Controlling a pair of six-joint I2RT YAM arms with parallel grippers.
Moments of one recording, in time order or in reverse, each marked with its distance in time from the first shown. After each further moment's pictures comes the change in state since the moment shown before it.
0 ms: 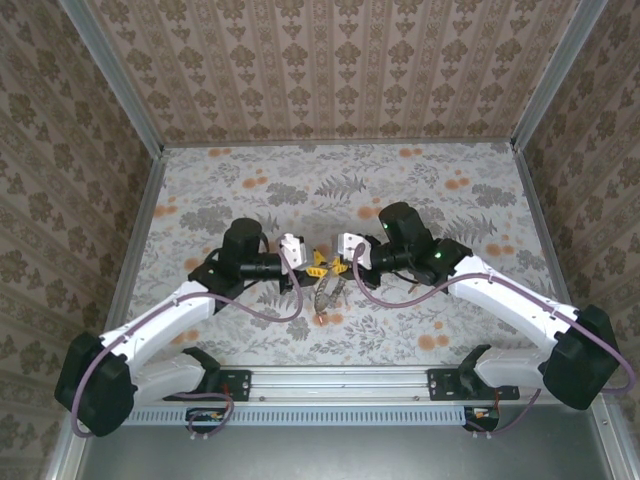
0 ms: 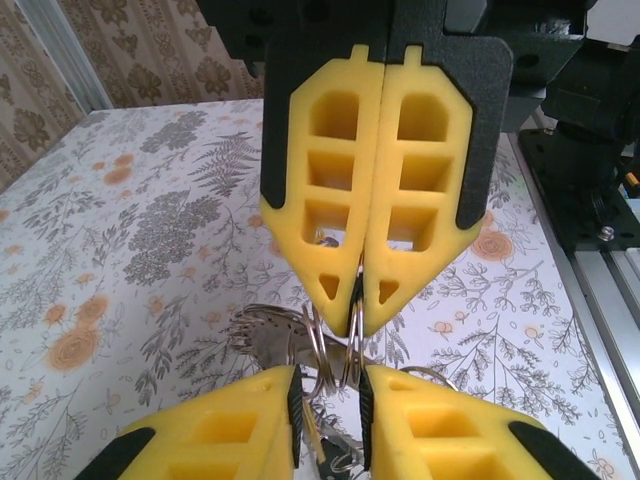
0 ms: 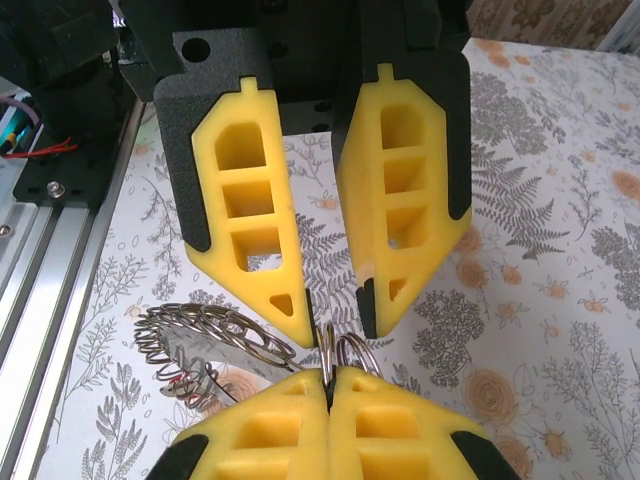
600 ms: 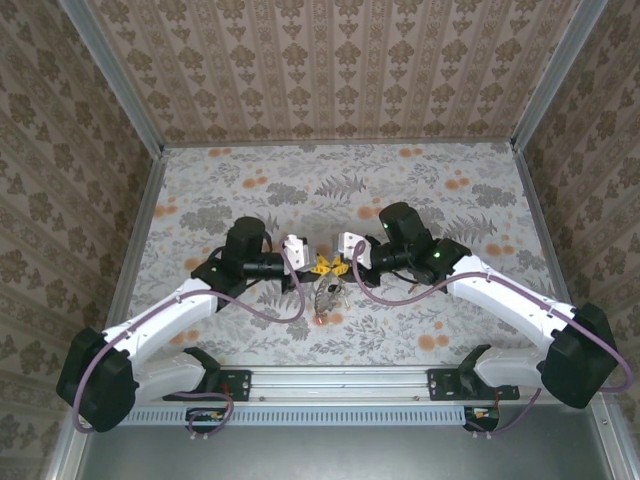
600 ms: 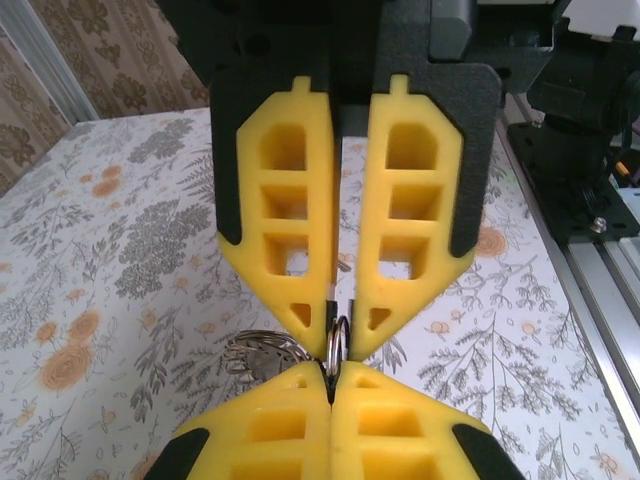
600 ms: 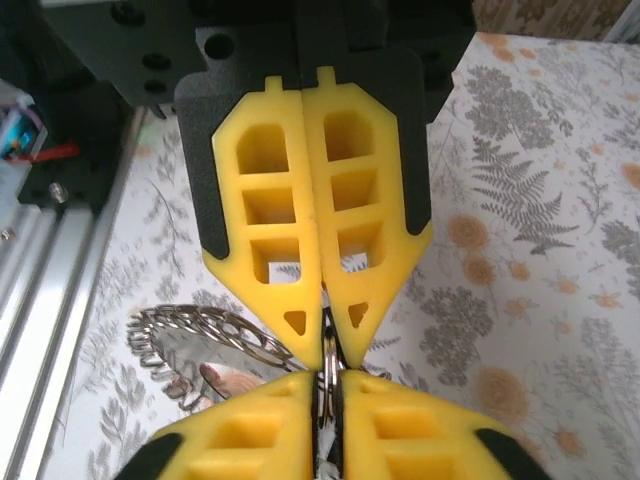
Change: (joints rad) left arm -0.010 0.021 0.014 0.011 0.015 0.029; right arm -0.033 0.004 -0.028 0.047 -0.049 0.033
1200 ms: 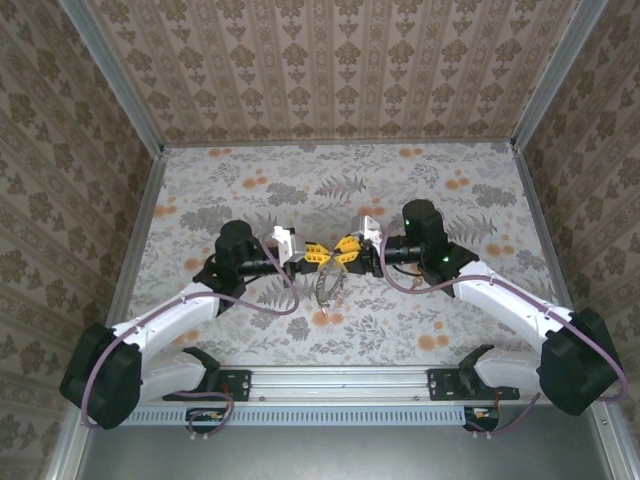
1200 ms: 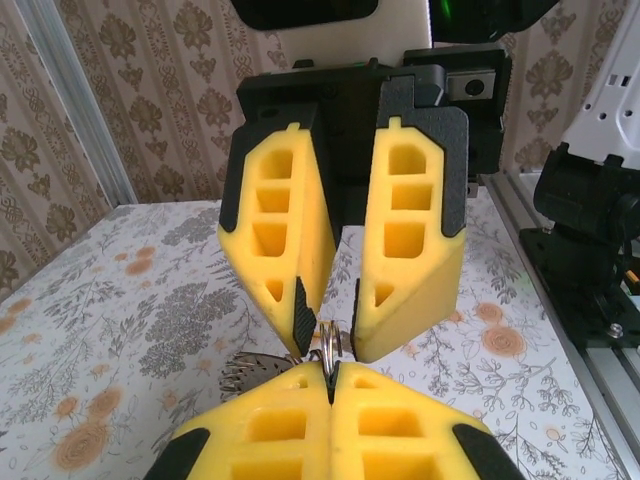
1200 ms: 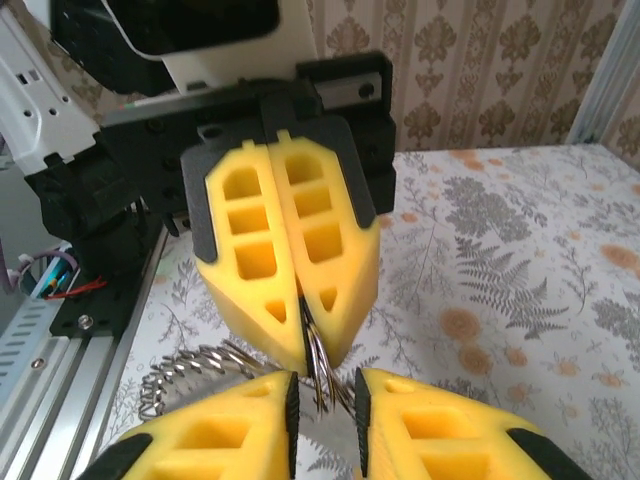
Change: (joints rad) left arm 0.050 0.031 -0.113 0.456 0.092 -0.265; right arm -0.106 -0.021 -0.134 0.402 -0.219 0.261
